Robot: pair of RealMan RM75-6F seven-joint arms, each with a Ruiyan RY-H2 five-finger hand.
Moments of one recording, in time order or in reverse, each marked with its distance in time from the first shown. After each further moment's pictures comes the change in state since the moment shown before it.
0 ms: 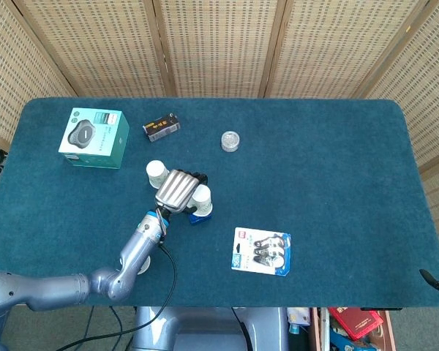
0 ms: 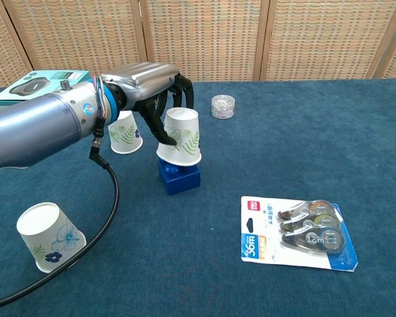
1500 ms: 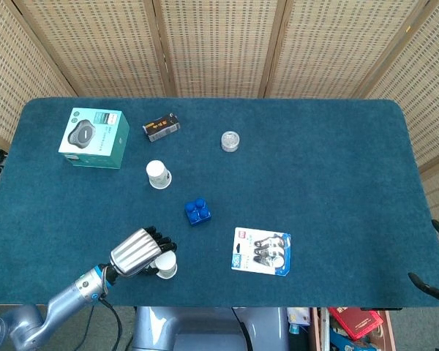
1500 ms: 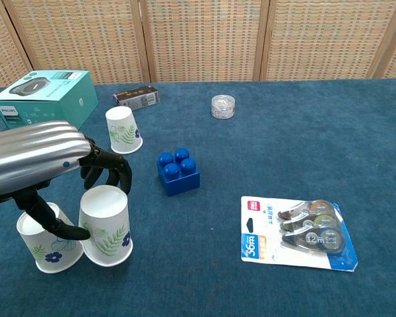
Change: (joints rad) left arm 0.310 0.288 0.390 -0.135 0.784 0.174 -0.390; right arm 0.001 -0.030 -0.022 -0.024 -0.048 0.011 -0.119
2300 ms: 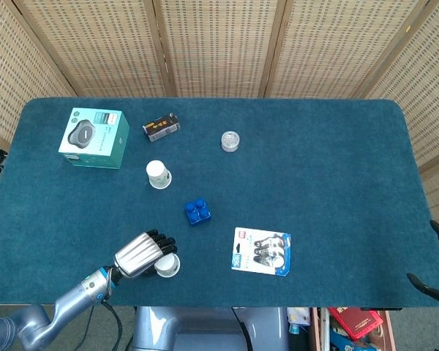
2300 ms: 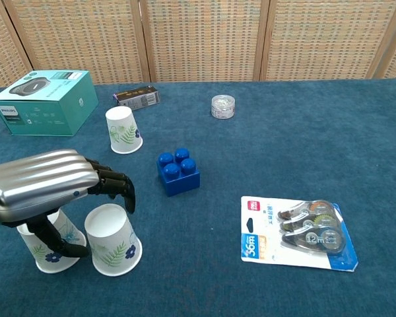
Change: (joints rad) left arm 0.025 -0.060 0.000 0.088 -0.015 -0.070 0.013; right arm -0.001 0.000 -0.004 -0.002 -0.008 0.005 -0.003
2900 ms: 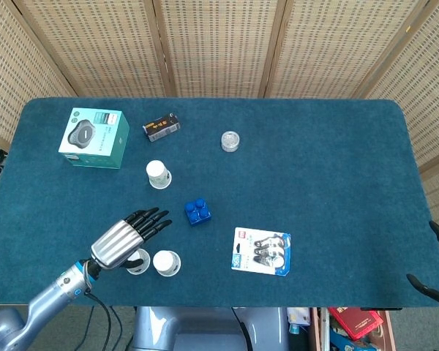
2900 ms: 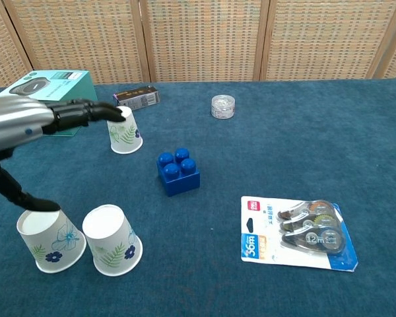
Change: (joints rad) left arm 0.024 0.216 -0.047 -0.206 -0.030 0.071 -0.056; right arm -0.002 -0.003 -0.003 -0.005 -0.006 0.003 -0.017
